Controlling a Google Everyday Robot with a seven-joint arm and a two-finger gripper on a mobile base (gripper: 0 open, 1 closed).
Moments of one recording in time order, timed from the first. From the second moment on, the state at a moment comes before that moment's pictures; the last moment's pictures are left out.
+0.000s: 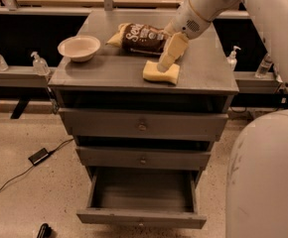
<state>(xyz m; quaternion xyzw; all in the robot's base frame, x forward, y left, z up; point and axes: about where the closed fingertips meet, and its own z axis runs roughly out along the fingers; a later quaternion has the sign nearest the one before) 0.695 -0.073 0.917 -0.62 0.73 0.14 0.27</state>
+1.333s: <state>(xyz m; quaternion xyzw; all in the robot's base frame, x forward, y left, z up) 0.725 -0.074 0.822 -0.61 0.77 0.08 0.18</state>
